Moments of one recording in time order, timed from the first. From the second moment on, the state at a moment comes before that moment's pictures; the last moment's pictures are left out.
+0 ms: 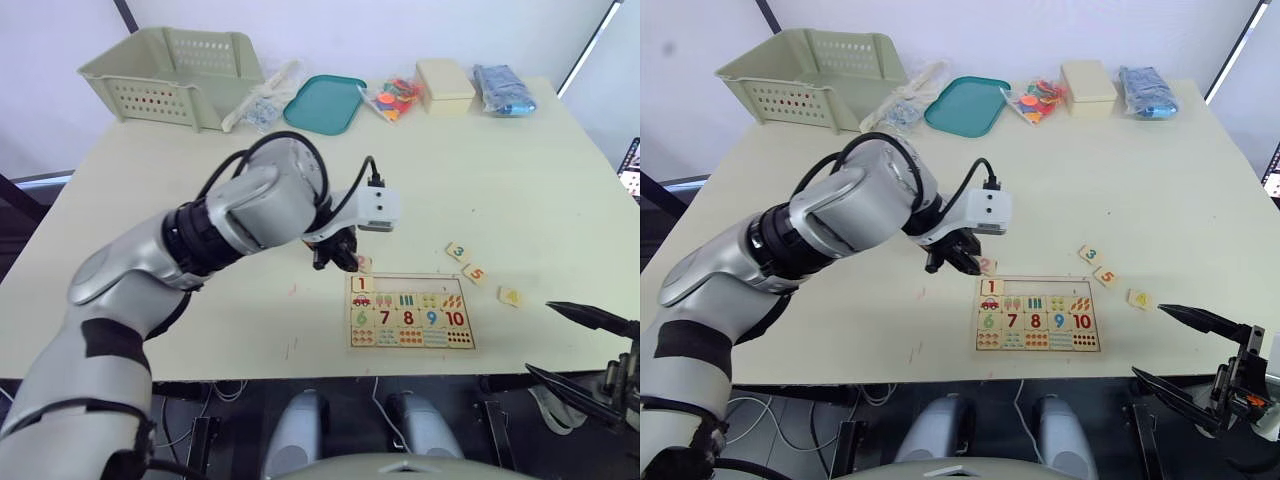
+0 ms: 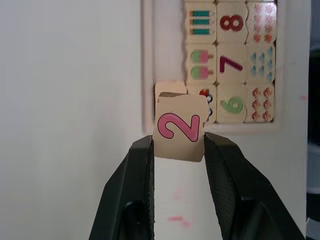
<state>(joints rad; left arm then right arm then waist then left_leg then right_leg) -1.31 0.64 -0.88 -0.20 -0.06 1.27 -1.39 0.63 -0.64 -0.65 -0.55 0.74 0.06 1.24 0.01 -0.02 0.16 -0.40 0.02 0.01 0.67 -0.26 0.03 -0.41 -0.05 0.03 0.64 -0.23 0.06</state>
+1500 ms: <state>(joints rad) -1.21 0.35 -0.86 -0.14 -0.44 1.61 -0.62 0.67 -0.59 -0.64 -0.57 0.73 0.02 1.21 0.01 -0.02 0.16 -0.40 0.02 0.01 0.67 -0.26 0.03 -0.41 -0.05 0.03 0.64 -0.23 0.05</state>
